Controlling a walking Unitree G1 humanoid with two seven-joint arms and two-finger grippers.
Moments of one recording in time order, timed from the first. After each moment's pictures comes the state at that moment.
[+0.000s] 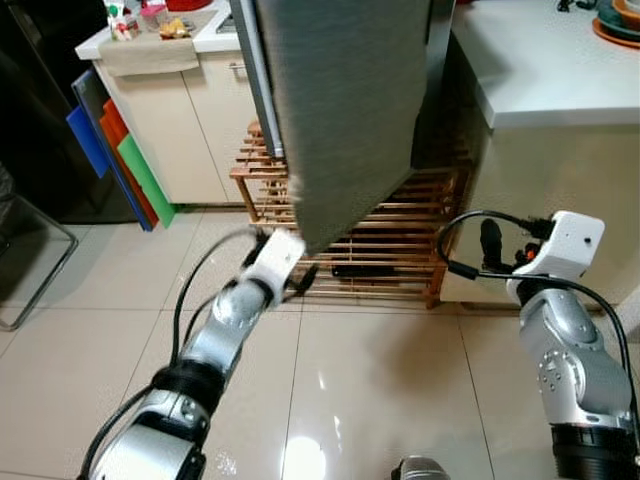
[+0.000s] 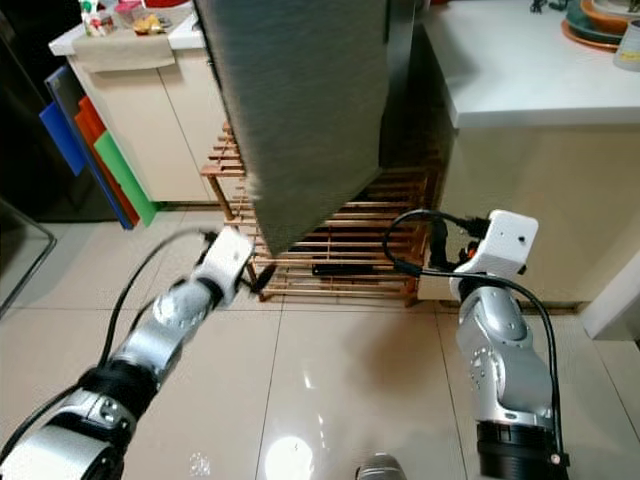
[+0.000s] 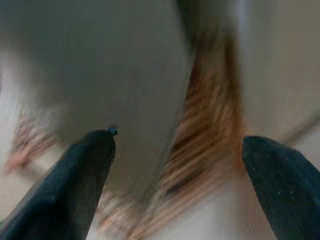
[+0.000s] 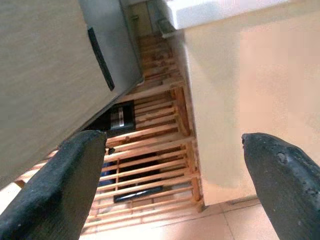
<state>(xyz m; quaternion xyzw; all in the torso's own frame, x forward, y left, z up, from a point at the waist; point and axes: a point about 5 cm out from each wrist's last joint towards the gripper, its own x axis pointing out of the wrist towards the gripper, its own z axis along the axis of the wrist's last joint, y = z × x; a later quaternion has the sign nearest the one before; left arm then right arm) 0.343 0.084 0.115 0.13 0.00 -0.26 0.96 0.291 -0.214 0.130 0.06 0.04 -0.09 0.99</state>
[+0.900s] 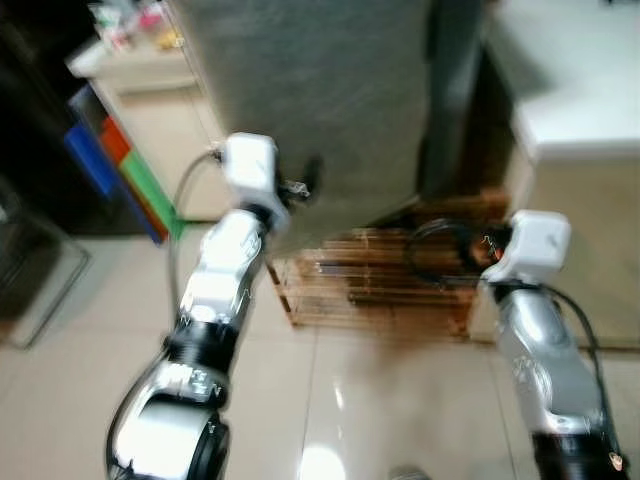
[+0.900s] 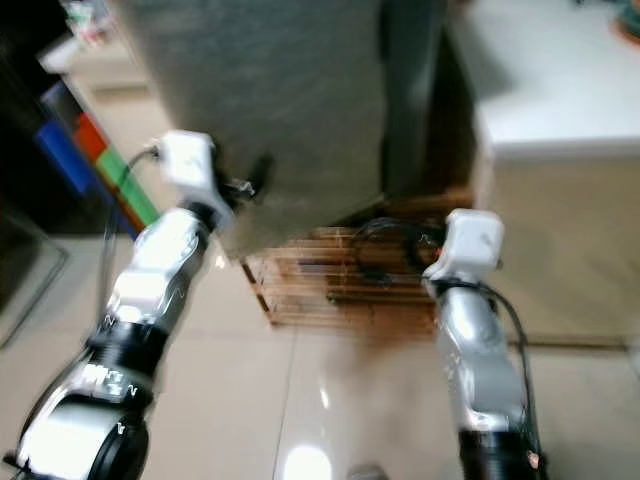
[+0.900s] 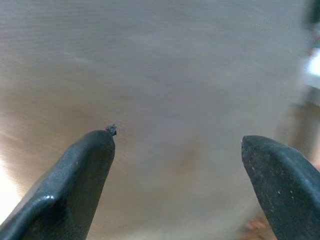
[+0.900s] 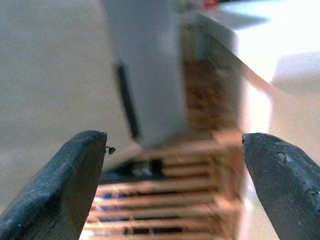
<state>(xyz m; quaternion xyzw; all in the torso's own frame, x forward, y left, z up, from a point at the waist) 0.369 0.103 0.181 -0.02 -0.06 -0.15 0.99 0.293 -0.198 0.129 0.02 0.01 -0.06 1.00</state>
